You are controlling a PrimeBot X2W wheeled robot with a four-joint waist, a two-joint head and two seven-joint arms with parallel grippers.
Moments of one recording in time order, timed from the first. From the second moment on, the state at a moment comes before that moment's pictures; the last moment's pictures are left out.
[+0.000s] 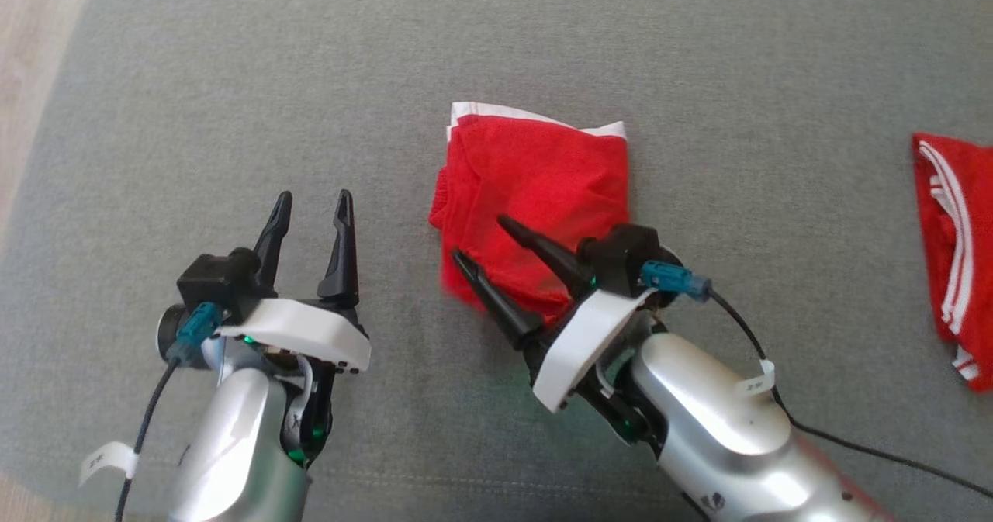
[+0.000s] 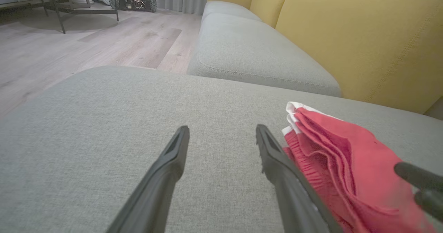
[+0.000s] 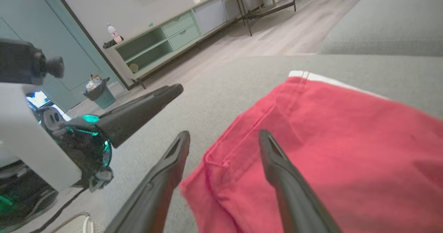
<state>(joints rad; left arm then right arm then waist) -0.29 0.04 -0.22 0.36 -0.27 0.01 -0.25 -0.52 -0.07 0.80 0.47 0.55 0.13 -0.08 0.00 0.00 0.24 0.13</state>
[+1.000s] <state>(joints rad) -0.12 0.10 -0.17 0.31 -0.23 0.00 -0.25 -0.07 -0.09 0.04 0.09 0.23 0.13 -0.07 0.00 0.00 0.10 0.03</state>
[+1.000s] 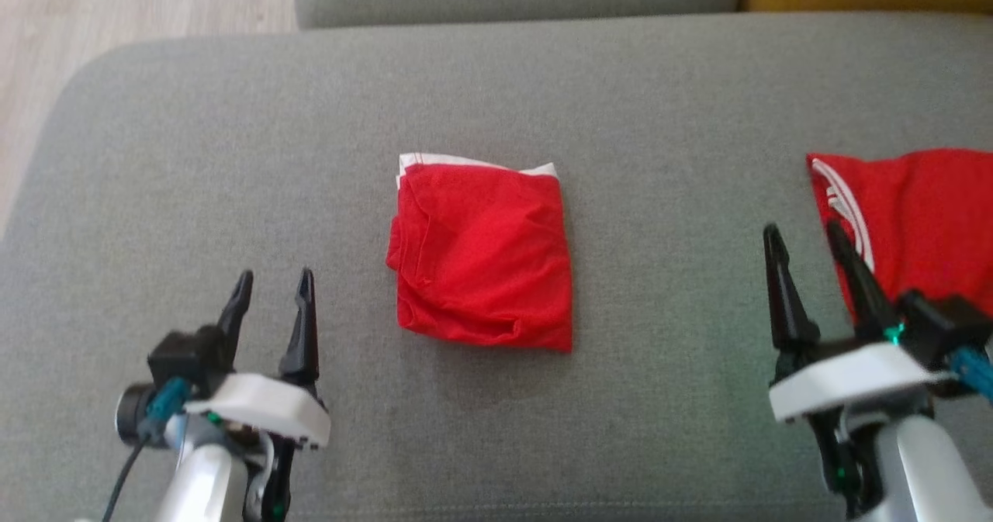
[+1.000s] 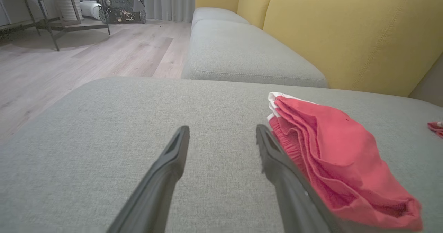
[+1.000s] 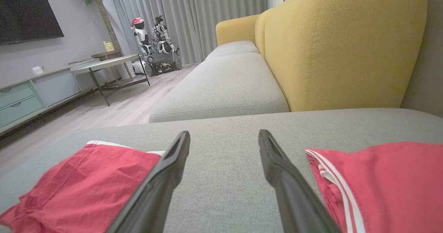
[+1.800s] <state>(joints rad) 0.06 0.13 -0.18 0.18 -0.24 0.03 -0.18 0.16 -0.05 -0.02 -0.09 0.18 0.13 0.05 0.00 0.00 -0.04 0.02</state>
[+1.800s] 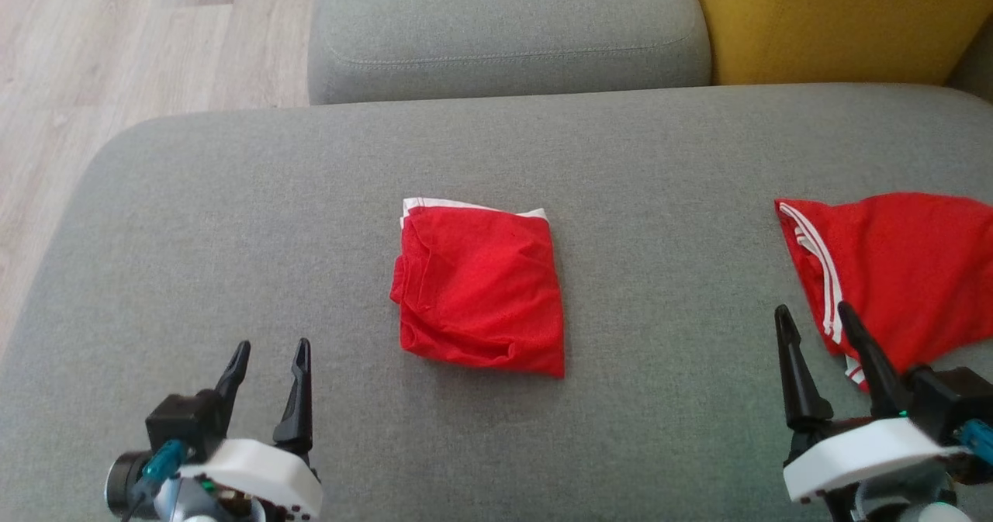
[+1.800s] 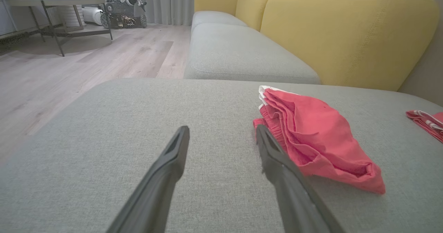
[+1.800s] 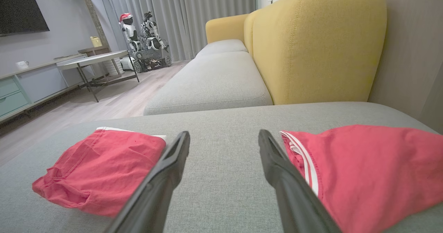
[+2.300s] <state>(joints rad) 0.06 0.15 -0.18 0.17 -0.24 0.04 -0.18 0.16 -0.04 -0.01 -0.09 0.18 0.13 0.05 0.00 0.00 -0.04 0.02</state>
